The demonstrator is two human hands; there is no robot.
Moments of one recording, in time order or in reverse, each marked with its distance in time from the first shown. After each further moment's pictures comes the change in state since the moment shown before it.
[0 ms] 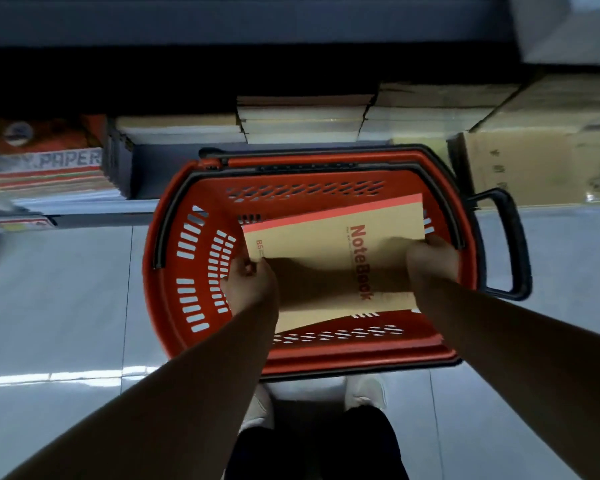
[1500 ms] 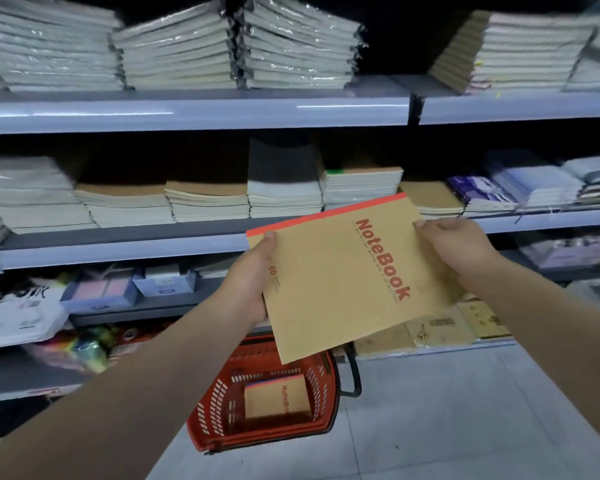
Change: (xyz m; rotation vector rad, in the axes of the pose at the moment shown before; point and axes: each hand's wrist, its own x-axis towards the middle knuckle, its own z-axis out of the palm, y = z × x) left_hand -0.511 0.376 -0.240 -0.510 -0.696 0.174; right_hand -0.337 -0.291 -0.525 0.155 0.033 -0.570
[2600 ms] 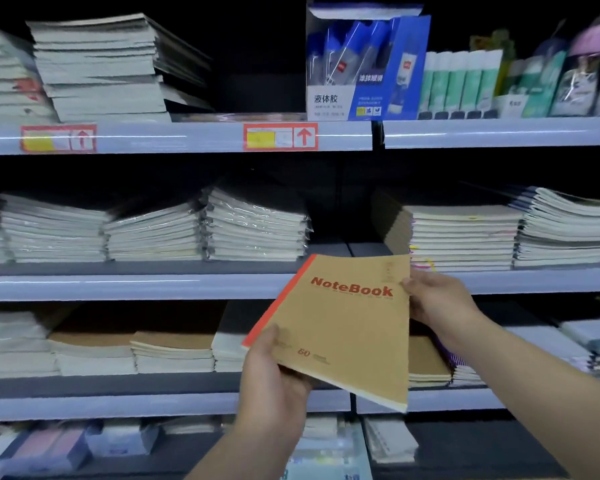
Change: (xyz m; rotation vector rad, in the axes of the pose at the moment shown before) left_hand -0.008 0.045 0.193 -0.487 -0.088 0.356; right_hand 0.146 -0.100 -0.091 0.506 -0.174 -0.202
